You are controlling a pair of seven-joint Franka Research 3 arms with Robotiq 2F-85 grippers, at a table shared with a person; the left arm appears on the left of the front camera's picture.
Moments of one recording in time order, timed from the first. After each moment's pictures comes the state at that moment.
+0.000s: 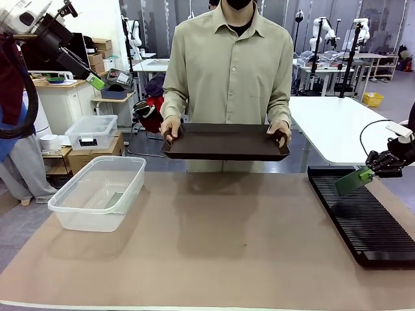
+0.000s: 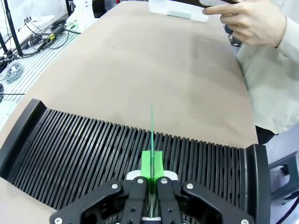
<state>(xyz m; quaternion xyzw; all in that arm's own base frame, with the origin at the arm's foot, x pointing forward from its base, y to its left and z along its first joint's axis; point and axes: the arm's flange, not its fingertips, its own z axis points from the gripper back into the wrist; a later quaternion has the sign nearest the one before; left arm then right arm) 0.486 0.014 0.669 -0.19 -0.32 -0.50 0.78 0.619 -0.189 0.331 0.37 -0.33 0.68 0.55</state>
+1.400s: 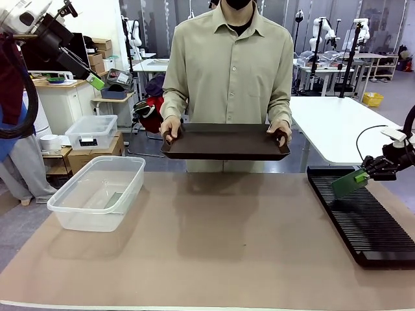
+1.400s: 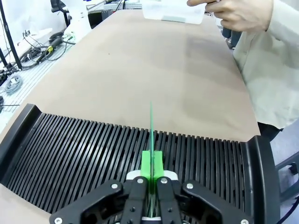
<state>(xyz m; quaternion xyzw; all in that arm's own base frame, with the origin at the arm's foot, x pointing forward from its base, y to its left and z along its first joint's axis) 0.486 0.014 0.669 -0.19 -0.32 -0.50 0.78 0.636 -0.191 0.303 0.40 -0.33 0.65 0.56</state>
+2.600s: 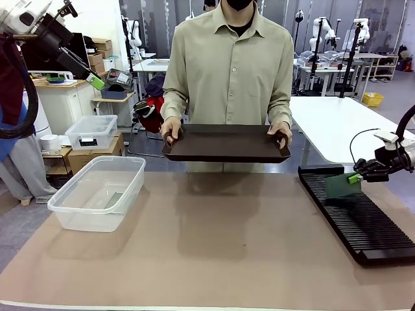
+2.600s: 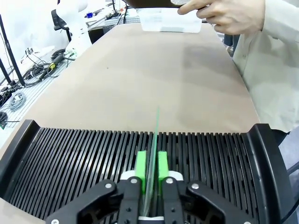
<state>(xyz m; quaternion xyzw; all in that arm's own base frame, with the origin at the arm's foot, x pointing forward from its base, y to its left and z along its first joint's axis) 0.486 0.014 0.669 -0.19 -0.32 -0.50 0.78 0.648 -0.178 0.283 0.45 -0.33 0.62 0.56</state>
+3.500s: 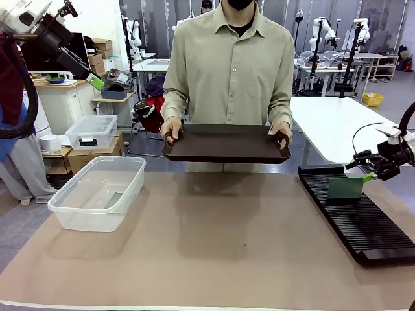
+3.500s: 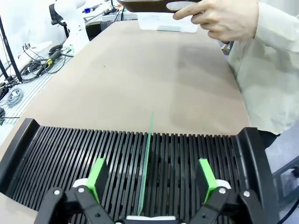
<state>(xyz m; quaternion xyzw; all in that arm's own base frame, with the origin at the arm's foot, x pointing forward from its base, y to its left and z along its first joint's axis) 0.486 0.014 0.669 -0.19 -0.32 -0.50 0.78 0.652 -0.185 0.310 0.42 -0.34 0.63 0.56</state>
